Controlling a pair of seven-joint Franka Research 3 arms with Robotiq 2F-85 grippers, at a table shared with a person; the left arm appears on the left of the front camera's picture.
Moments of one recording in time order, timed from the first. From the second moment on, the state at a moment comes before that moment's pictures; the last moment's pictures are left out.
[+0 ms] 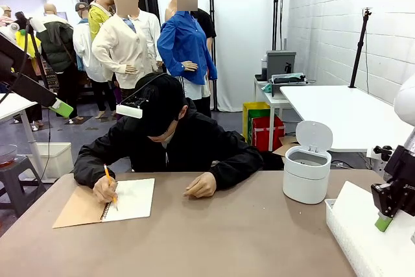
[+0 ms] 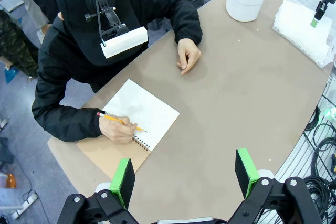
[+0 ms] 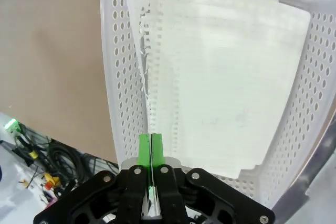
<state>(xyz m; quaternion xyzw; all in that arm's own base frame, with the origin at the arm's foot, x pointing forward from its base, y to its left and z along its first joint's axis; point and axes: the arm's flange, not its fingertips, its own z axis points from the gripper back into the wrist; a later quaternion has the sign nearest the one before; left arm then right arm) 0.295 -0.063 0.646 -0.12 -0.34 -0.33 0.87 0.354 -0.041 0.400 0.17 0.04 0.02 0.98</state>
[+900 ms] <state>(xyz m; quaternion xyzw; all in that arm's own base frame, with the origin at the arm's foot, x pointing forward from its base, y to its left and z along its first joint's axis) 0.295 -0.063 0.646 -0.12 -0.34 -0.33 0.87 0.351 -0.039 0.416 0.12 0.03 0.02 0.99</state>
